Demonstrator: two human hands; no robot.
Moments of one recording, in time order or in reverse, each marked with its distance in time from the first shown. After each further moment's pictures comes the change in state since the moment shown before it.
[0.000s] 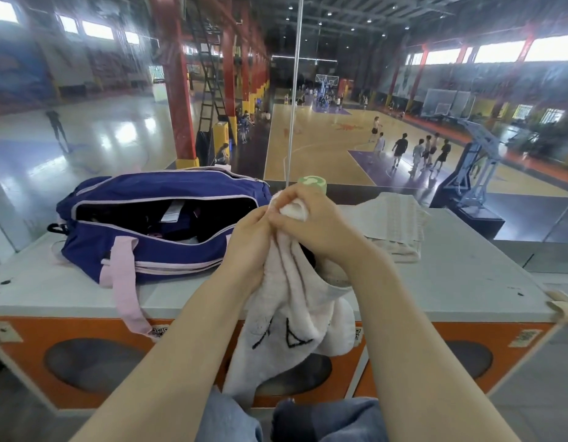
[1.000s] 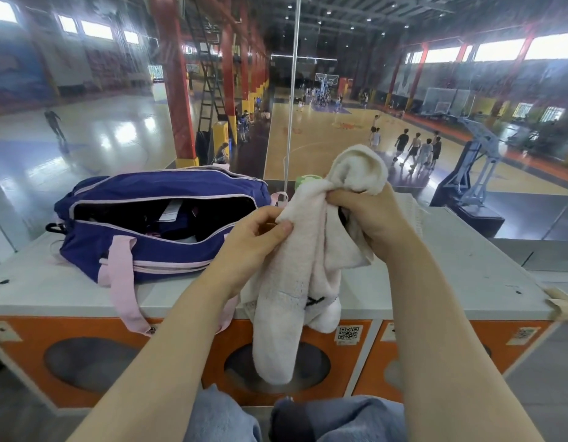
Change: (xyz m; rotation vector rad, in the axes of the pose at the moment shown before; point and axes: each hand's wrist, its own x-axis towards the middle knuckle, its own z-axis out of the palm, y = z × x) left_hand -0.012 0.004 -0.015 0.359 -0.242 0.193; right_hand -0.014 0.010 -0.055 0.587 0.260 0.132
